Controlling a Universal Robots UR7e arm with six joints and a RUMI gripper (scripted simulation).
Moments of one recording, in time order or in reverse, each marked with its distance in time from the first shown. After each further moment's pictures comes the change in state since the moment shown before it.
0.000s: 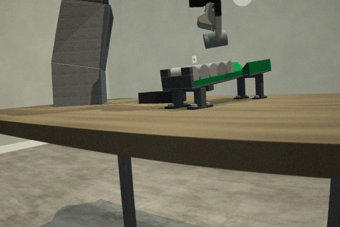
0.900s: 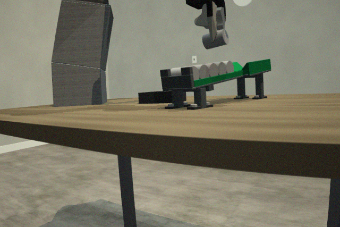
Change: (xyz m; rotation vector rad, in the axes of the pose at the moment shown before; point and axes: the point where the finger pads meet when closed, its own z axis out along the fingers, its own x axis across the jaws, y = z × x) arm 0.003 0.000 0.000 0.001 0.000 0.523
